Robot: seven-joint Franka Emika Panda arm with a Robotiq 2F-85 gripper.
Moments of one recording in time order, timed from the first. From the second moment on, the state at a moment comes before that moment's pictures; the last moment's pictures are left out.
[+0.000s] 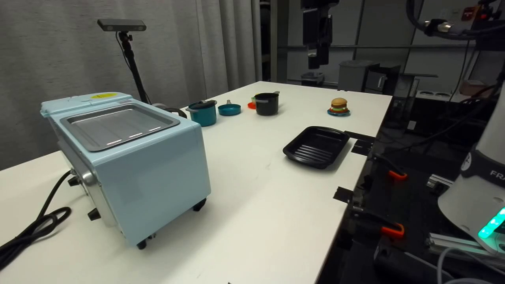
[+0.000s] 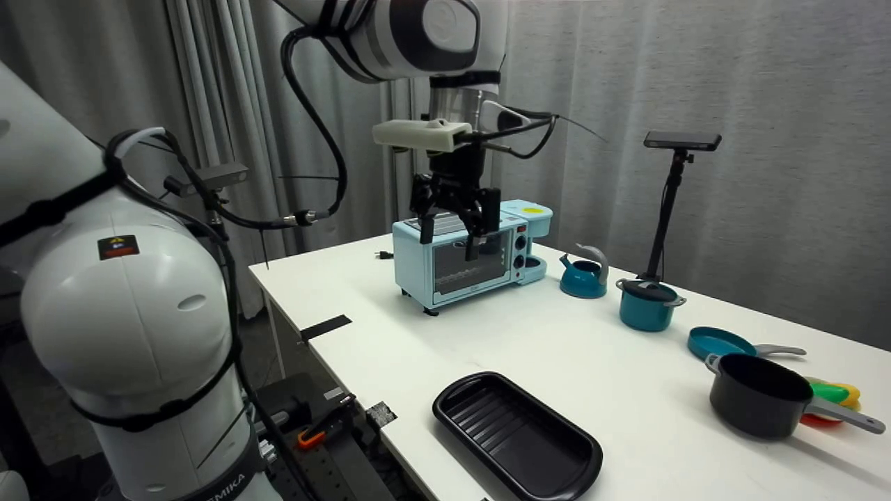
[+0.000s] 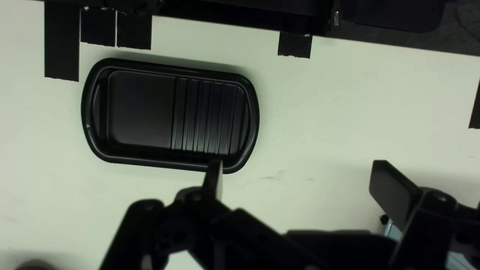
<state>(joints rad) 0.06 -0.52 -0.03 -2.56 0.00 1.94 -0.09</state>
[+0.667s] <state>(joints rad) 0.03 -0.31 -0.08 -2.37 0.00 2.00 -0.13</state>
